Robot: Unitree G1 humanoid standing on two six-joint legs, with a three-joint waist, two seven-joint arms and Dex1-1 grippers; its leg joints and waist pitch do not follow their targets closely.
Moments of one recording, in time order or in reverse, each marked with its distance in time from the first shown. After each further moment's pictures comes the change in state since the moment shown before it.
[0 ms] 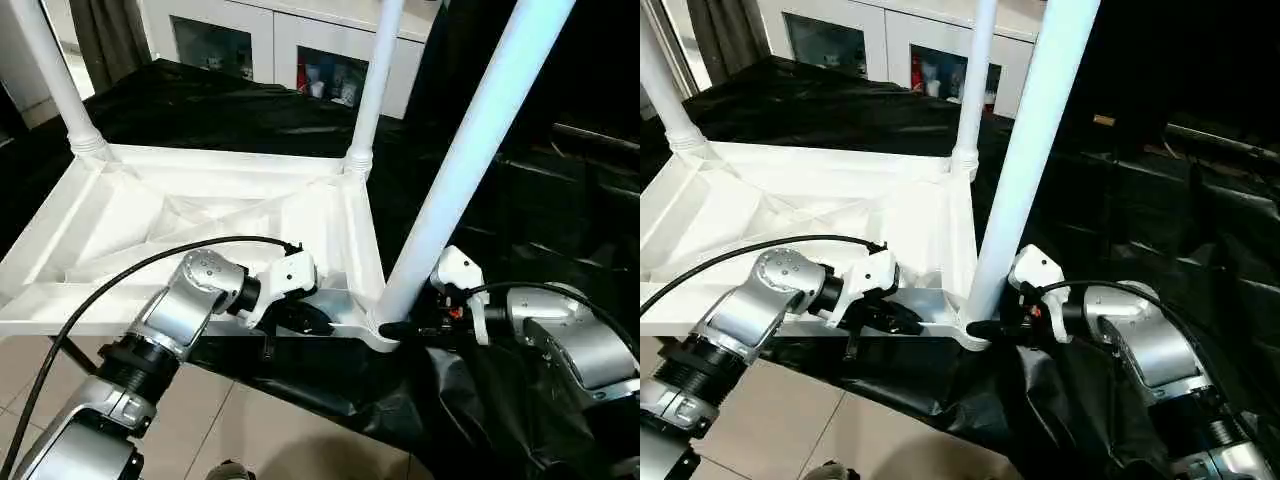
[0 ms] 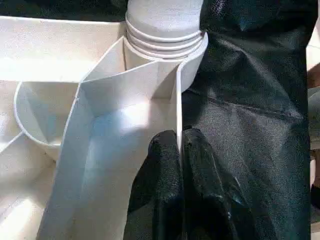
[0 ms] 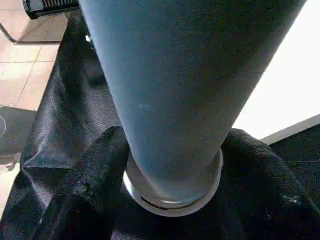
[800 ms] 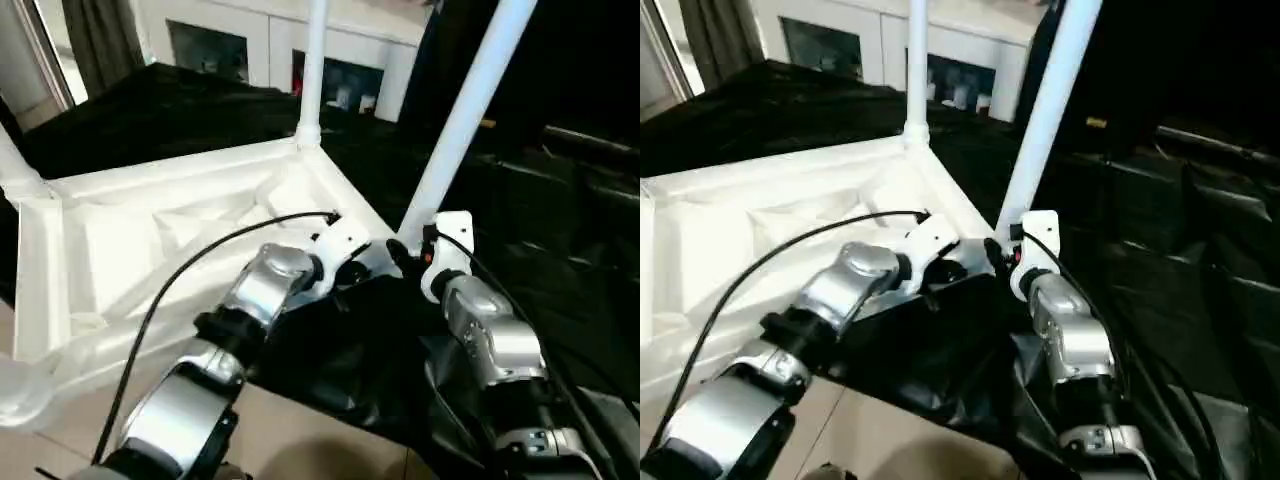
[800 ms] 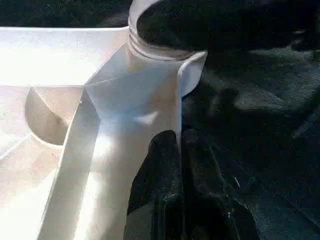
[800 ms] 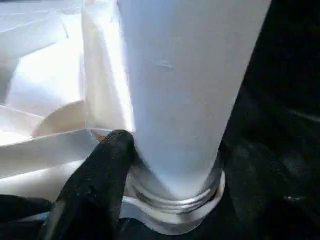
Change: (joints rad) left arm -0.233 -0.352 0.076 0.423 0.109 0.059 0.597; right arm -0.101 0.496 -0.280 0.220 -0.096 0.008 -0.923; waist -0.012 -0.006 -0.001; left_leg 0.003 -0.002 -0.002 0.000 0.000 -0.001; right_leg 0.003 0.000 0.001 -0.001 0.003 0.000
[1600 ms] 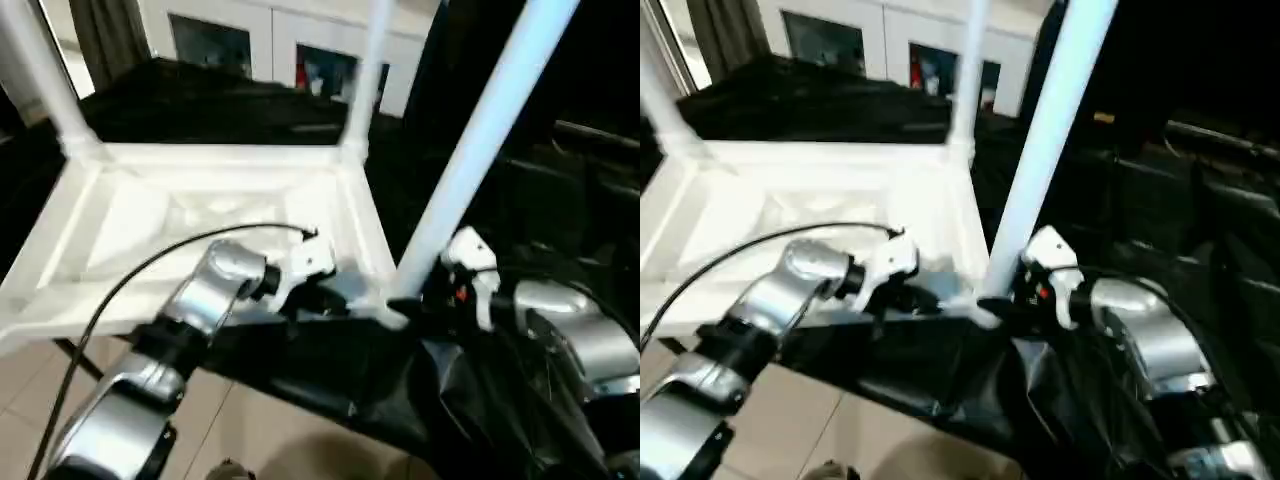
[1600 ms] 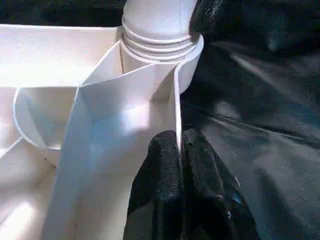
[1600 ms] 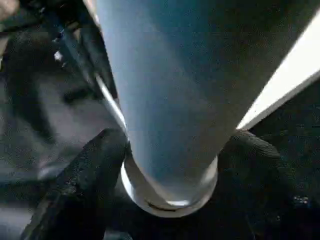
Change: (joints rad) left arm 0.140 0.269 -0.071 -0.241 -0.096 -0.134 -0.562; right arm 0.097 -0.501 0.226 -0.235 0.096 0.060 0.843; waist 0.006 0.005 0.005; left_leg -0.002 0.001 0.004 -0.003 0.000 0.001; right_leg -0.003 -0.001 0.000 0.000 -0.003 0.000
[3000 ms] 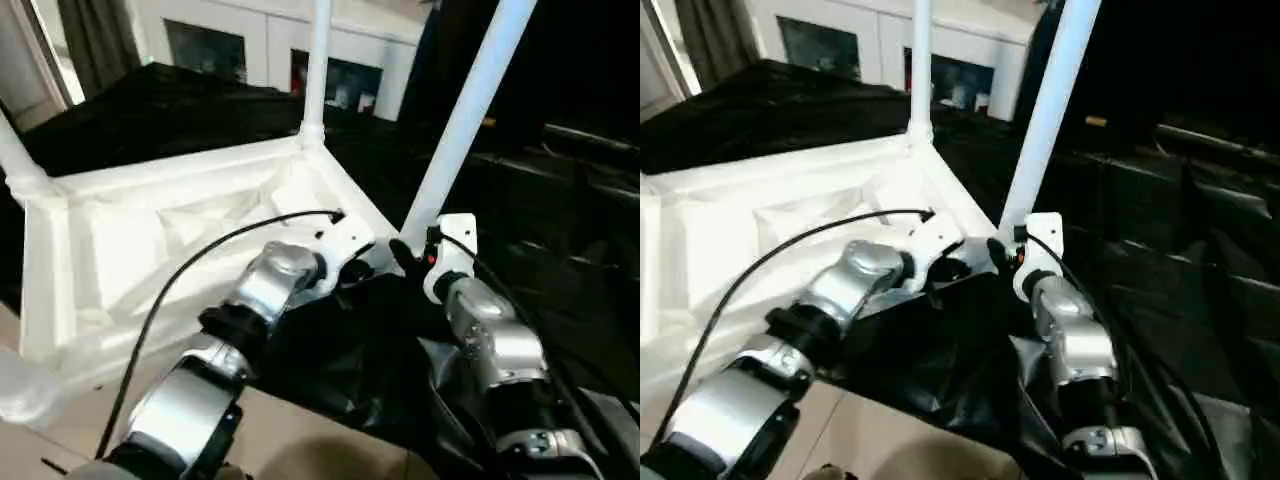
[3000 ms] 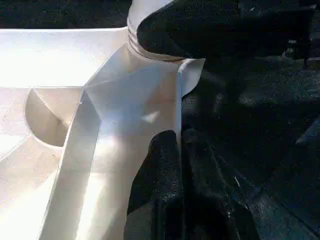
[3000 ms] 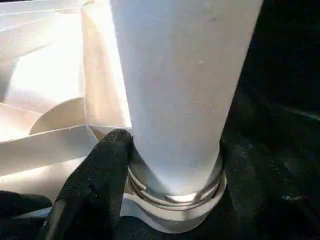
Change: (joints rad) left arm -0.165 -0.290 0.071 0.300 0.099 0.100 0.569; right arm -0.095 0.491 -0.229 0.290 -0.103 -0.112 -0.844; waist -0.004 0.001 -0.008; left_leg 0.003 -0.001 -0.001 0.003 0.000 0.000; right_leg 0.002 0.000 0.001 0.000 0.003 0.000
